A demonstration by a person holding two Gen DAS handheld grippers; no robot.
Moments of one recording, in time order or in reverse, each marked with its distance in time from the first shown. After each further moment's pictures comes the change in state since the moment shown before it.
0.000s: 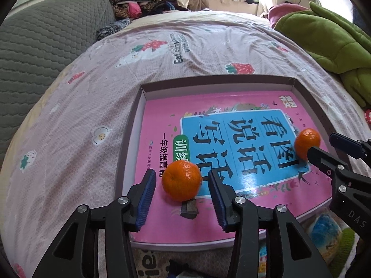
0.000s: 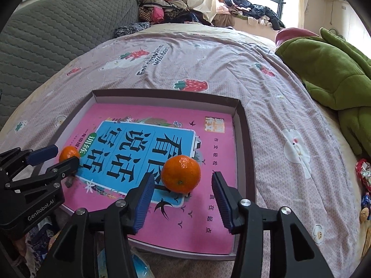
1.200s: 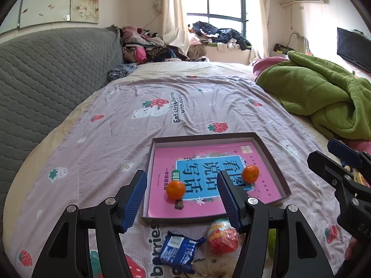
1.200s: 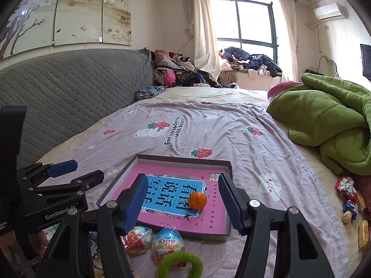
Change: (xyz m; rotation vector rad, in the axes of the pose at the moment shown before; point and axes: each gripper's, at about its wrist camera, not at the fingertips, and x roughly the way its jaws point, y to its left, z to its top) left arm -0.164 0.006 -0.023 -0.044 -0.292 -0.049; right arm -0.170 0.004 -0.021 0.024 -0.389 0.087
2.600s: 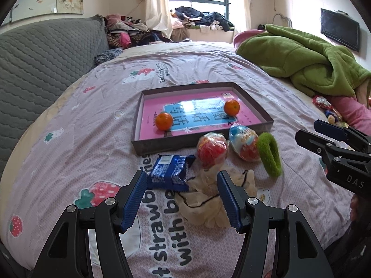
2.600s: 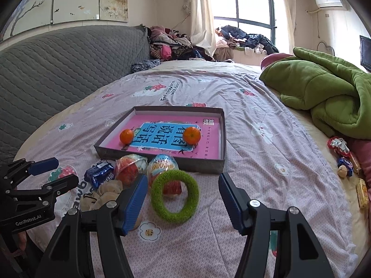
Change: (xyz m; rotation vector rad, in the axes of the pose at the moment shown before) left arm -0.041 -0.003 -0.114 0.076 0.099 -0.073; right arm -0.030 -0.001 -0.095 -0.006 0.154 -0.029
